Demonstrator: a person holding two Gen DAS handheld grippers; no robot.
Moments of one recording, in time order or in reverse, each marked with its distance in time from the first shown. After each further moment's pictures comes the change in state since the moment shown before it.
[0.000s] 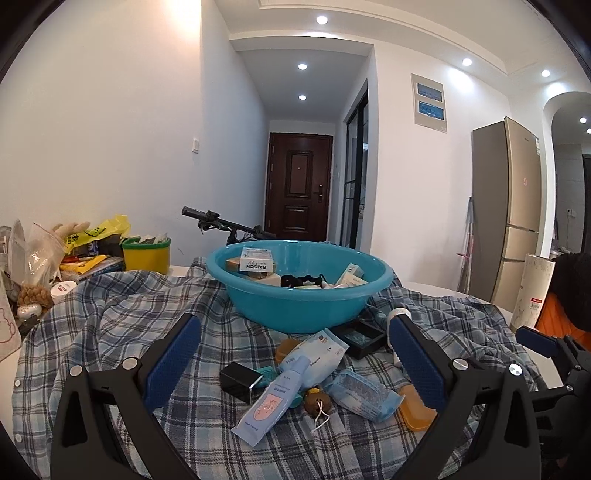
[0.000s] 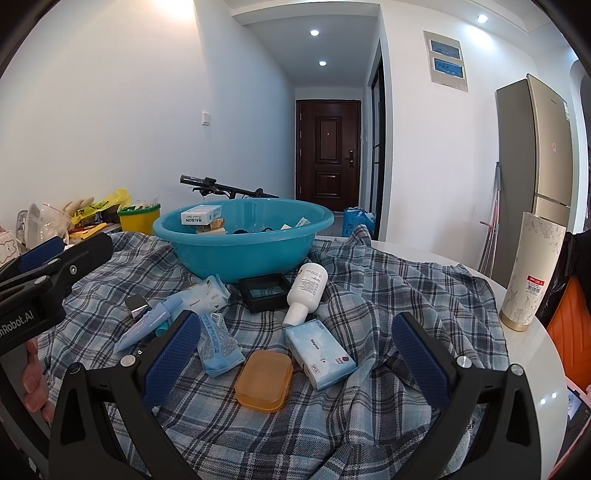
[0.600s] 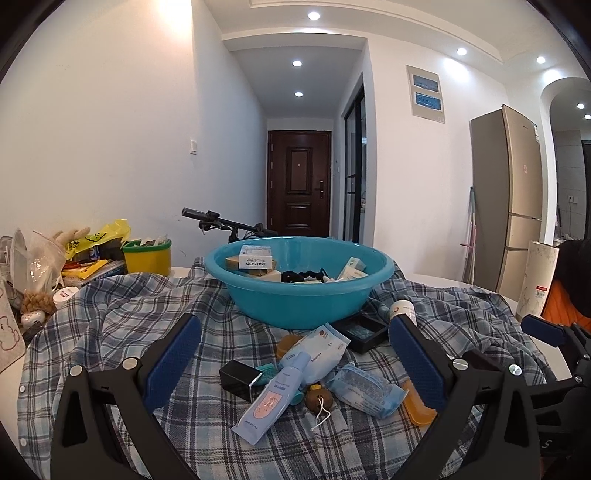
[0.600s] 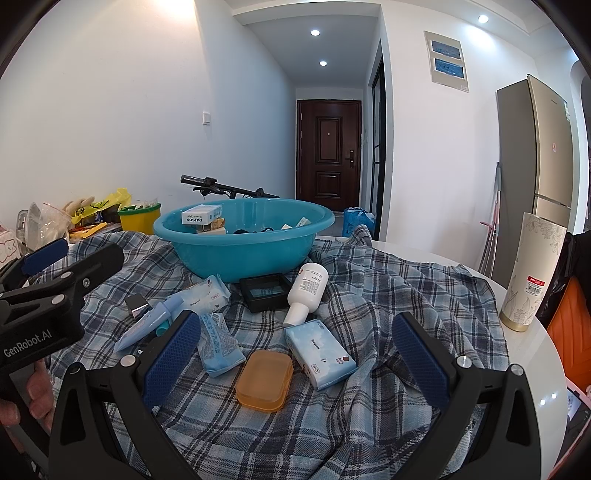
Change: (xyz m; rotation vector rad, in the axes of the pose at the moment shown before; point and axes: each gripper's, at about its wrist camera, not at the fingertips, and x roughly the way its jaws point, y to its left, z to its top) left arm 0.003 -0.007 -0.003 0.025 0.006 0.015; right arm 0.000 0.000 0.000 -0.001 0.000 0.000
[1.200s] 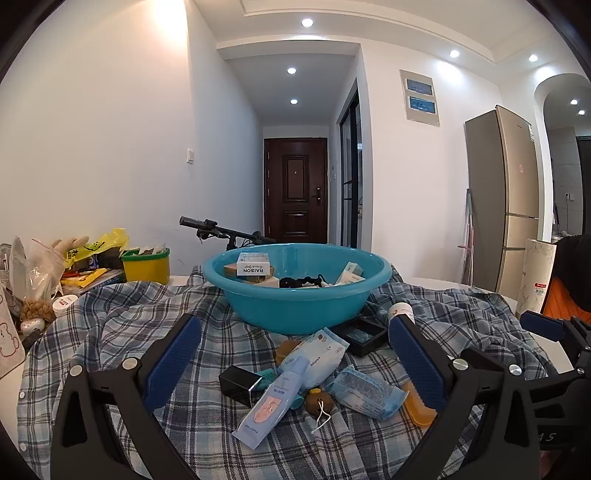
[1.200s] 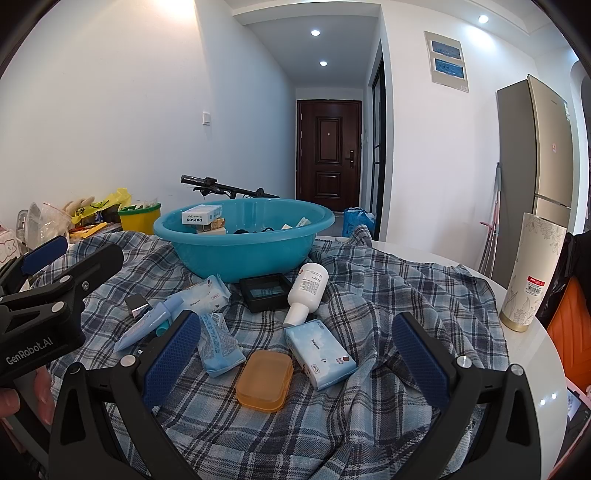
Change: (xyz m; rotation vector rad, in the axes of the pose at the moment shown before) left arm -0.001 -0.002 -0.005 0.034 -0.024 -0.019; right arm -0.001 0.000 0.000 0.000 0.000 0.000
